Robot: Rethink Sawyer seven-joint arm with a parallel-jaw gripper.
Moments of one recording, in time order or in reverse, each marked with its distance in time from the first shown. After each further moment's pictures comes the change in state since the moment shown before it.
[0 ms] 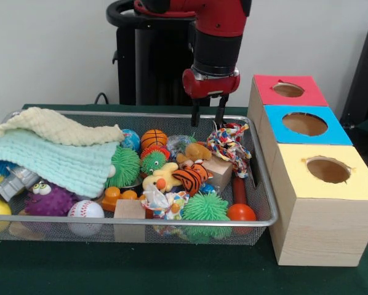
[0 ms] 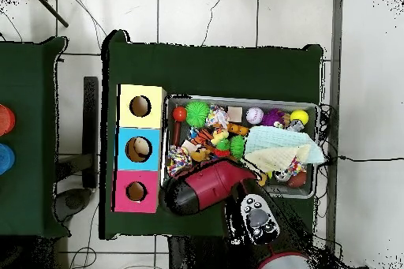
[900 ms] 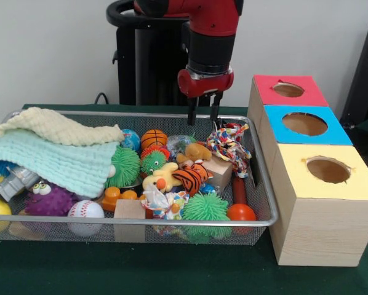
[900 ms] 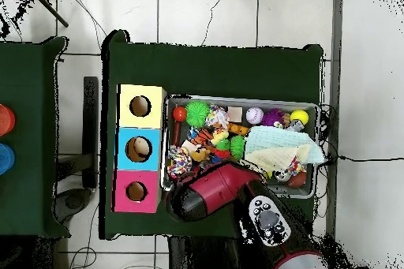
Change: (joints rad) arm -0.084 -0.007 0.079 0.043 -0.099 0.000 0.000
